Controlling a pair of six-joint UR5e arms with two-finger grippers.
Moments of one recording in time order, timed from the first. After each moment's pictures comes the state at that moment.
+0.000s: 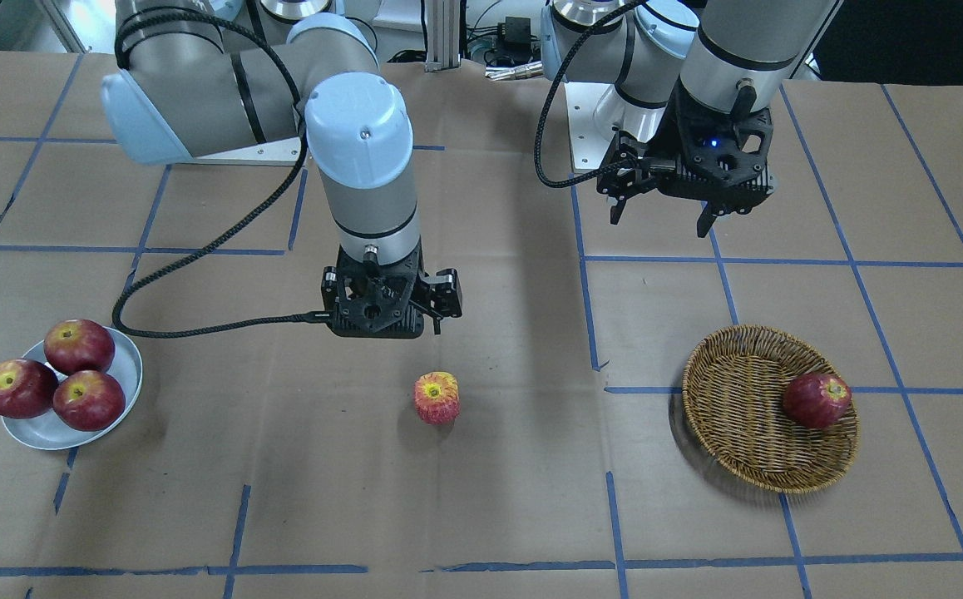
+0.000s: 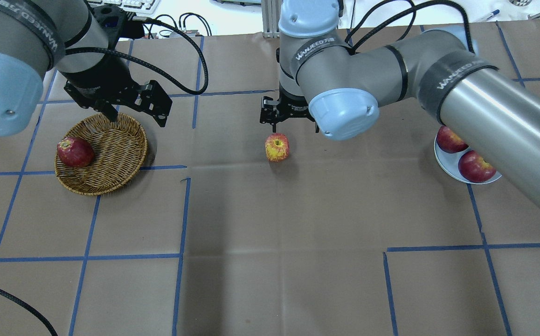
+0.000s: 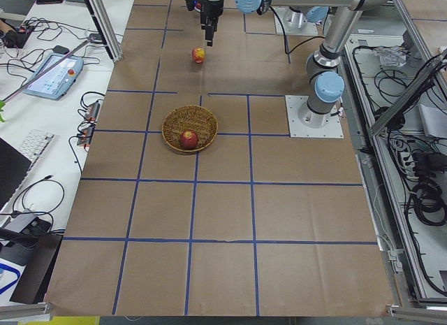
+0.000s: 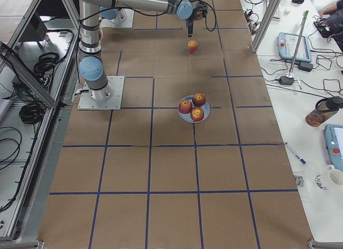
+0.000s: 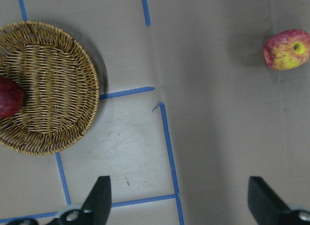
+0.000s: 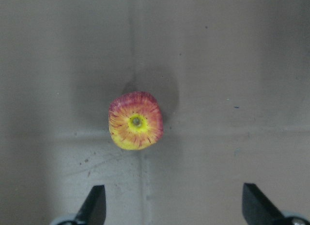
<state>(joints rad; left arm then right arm) -1.58 -1.54 -1.64 -1.48 1.57 0.15 1.90 -1.22 1.58 -2.00 -1.55 0.38</state>
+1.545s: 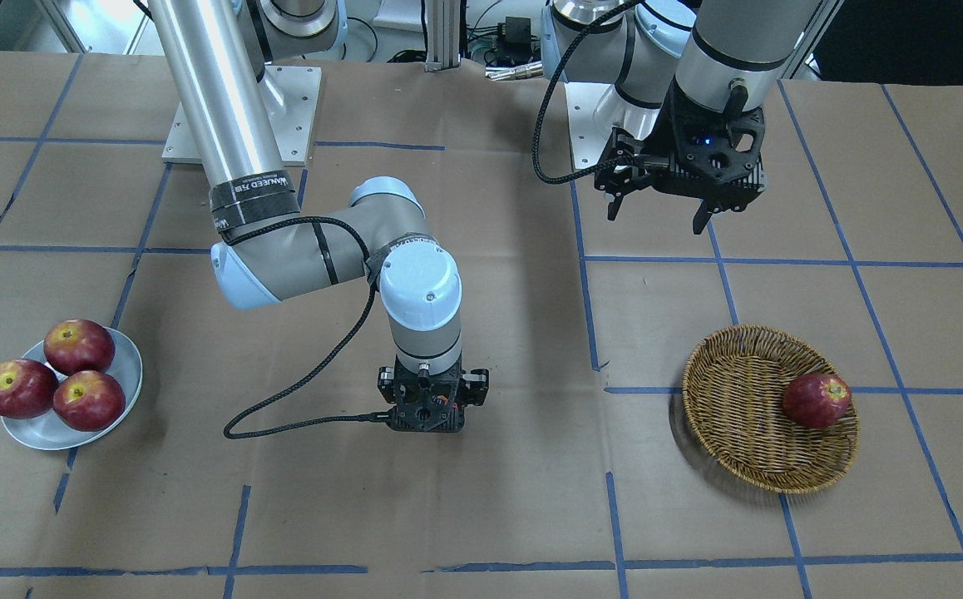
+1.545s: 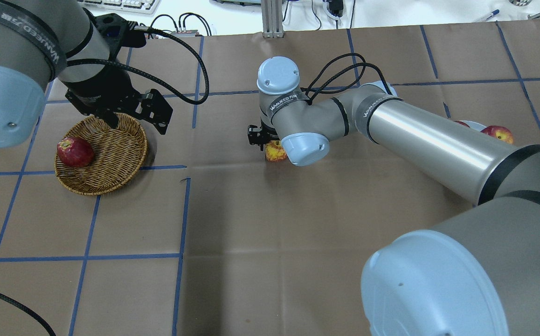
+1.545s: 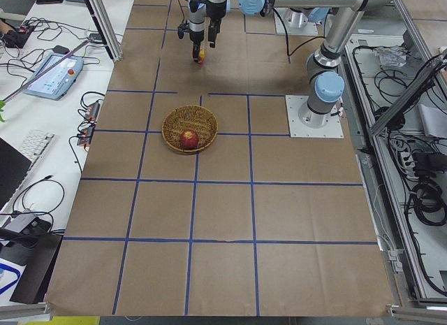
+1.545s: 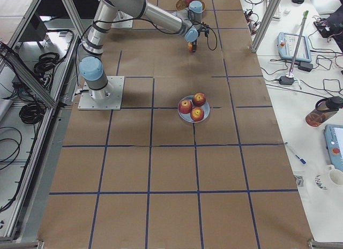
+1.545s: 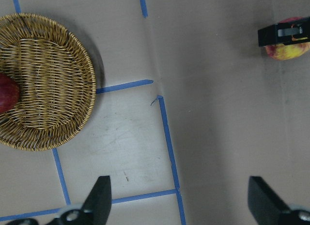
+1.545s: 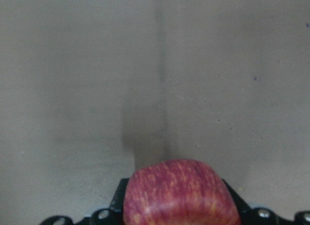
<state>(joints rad) -1.59 -1.53 -1.66 -1.48 1.57 0.17 1.94 -0.96 1.59 -2.29 -1.55 0.42</state>
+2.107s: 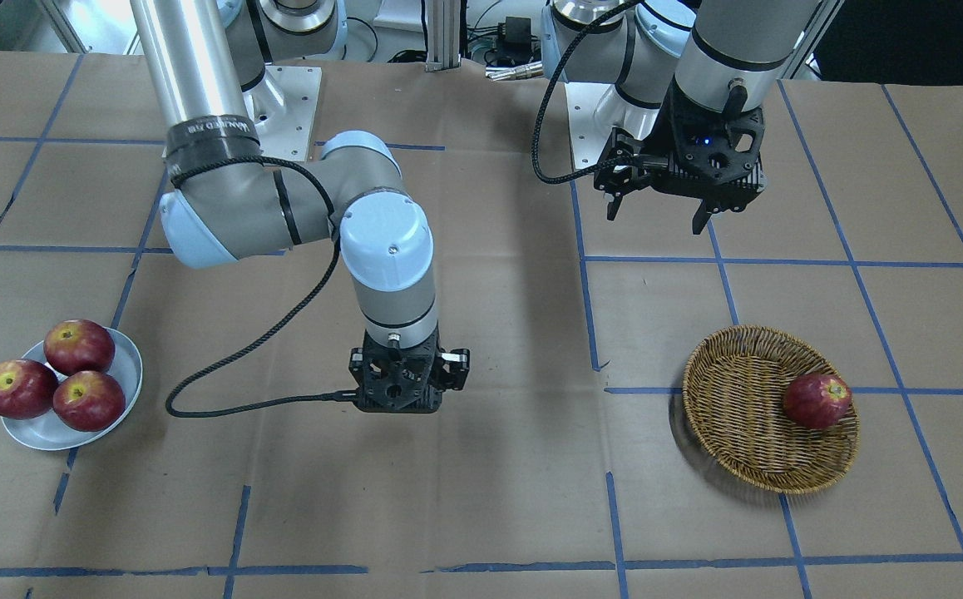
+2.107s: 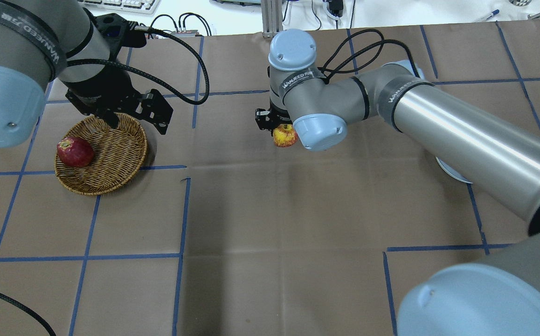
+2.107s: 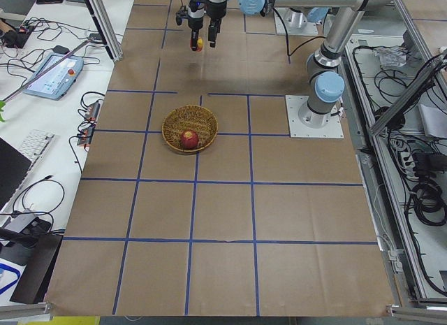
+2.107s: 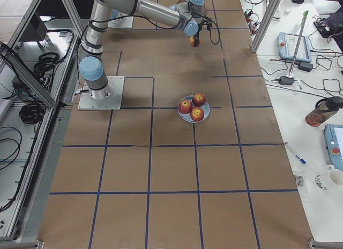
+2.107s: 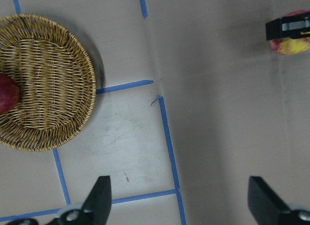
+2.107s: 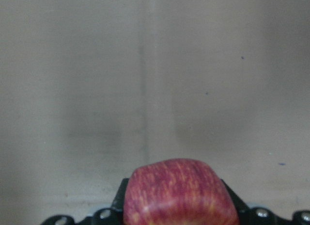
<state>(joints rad) -1.59 -1.53 -1.66 -1.48 1.57 0.17 1.88 -1.11 1.59 -2.16 -1.55 0.34</state>
